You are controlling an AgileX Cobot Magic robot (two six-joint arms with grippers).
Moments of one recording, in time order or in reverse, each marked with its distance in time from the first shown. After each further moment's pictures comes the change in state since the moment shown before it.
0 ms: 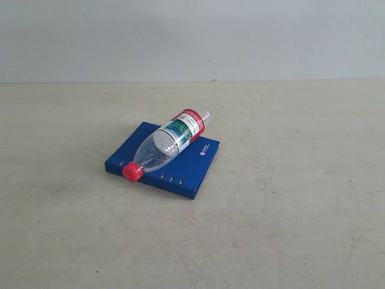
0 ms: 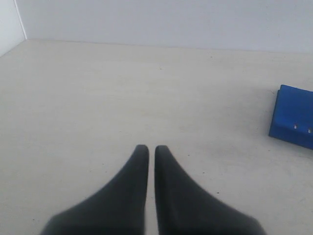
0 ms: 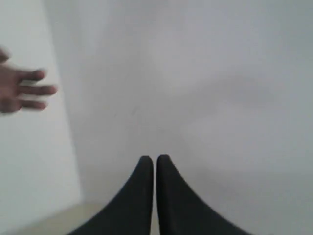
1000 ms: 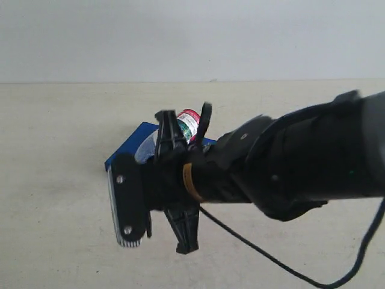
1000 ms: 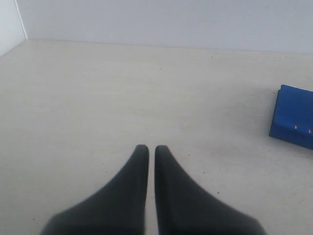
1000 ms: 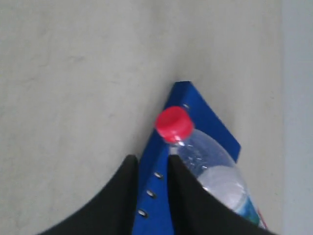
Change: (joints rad) left arm 0.000 0.000 0.000 0.000 0.000 0.000; right arm 0.927 1.583 -0.785 -0.724 0.712 -0.612
